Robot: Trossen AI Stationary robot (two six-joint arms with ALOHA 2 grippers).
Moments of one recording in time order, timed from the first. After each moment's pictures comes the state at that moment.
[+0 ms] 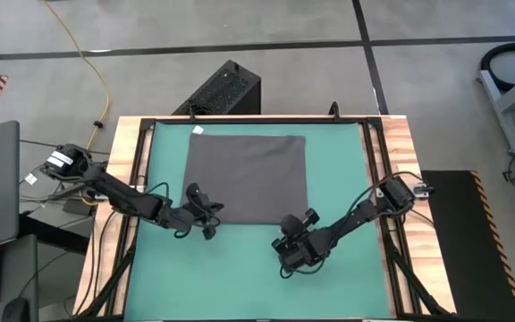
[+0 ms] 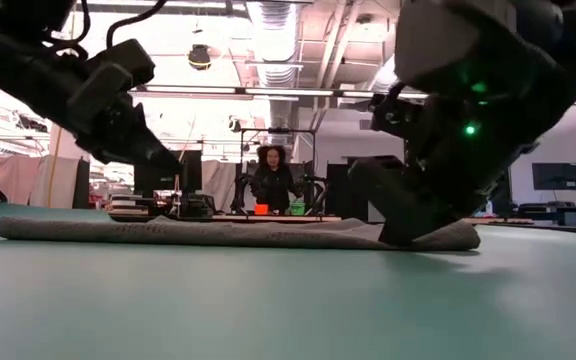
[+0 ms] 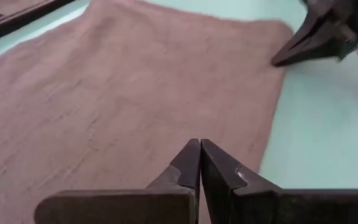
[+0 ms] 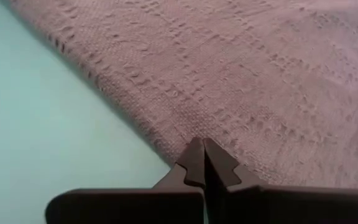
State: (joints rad) left arm -0.38 1.31 0.38 0.35 -0.70 -0.46; right arm 0.50 2.03 1.14 -0.54 0.81 1.27
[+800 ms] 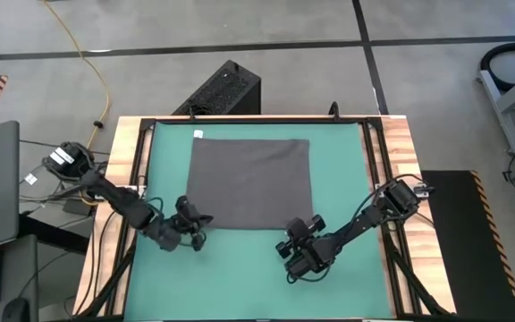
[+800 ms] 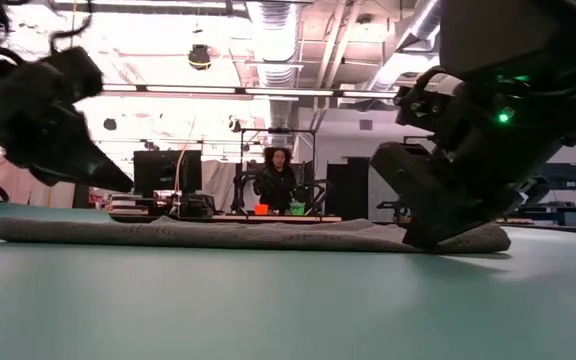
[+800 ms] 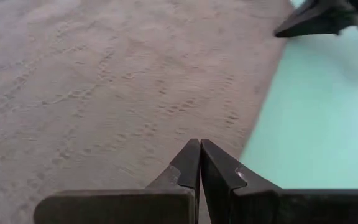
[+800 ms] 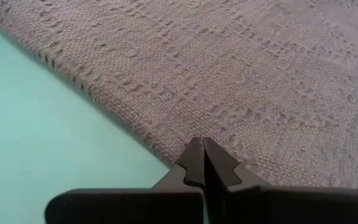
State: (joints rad) left arm -0.62 1.31 0.30 0.30 -0.83 -0.77; right arm 0.55 2.05 1.16 -0.64 0.76 1.47
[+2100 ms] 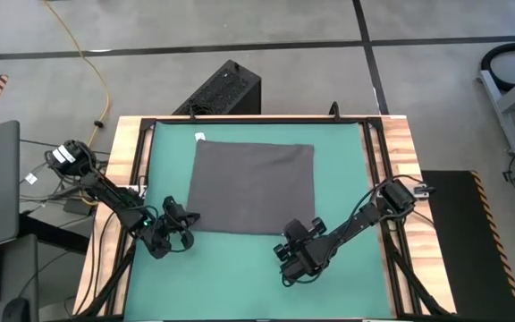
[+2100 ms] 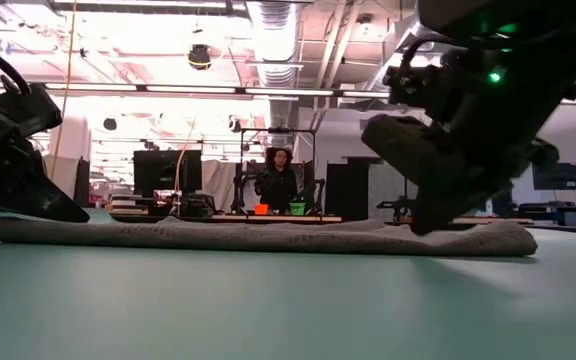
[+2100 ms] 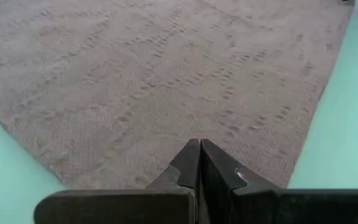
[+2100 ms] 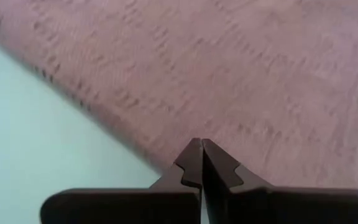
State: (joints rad) left arm -0.78 1.31 0.19 0.13 -0.96 -1.10; right arm 0.55 2.03 1.31 -0.89 0.74 1.51
